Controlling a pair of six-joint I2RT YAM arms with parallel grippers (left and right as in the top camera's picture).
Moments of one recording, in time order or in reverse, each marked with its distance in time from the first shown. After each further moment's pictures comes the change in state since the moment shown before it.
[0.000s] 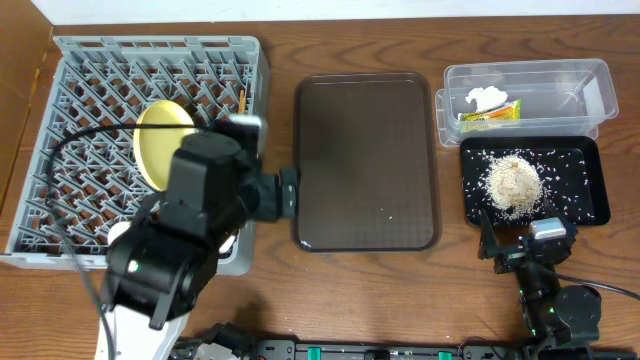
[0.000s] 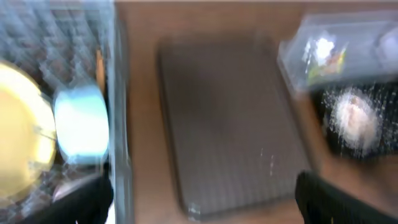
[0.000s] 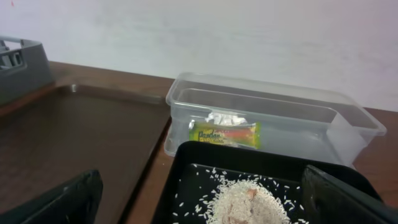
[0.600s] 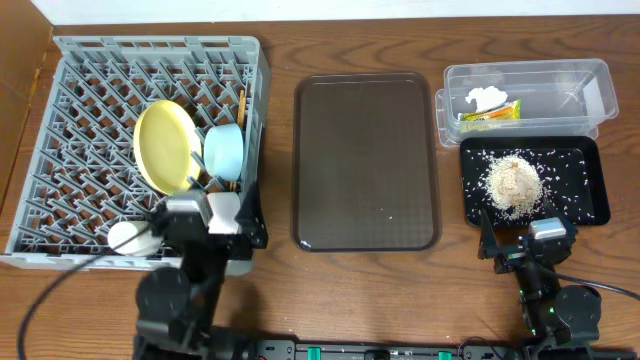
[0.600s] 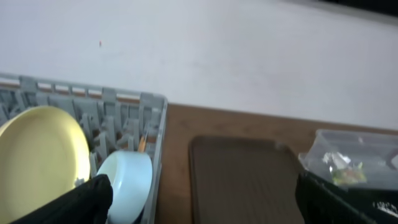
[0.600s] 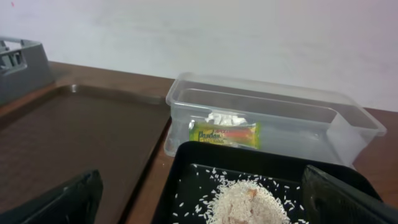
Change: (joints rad) left arm 0.179 -0.682 -0.727 0.608 -0.028 0.008; right arm 0.000 0.000 0.000 0.000 0.000 0.000
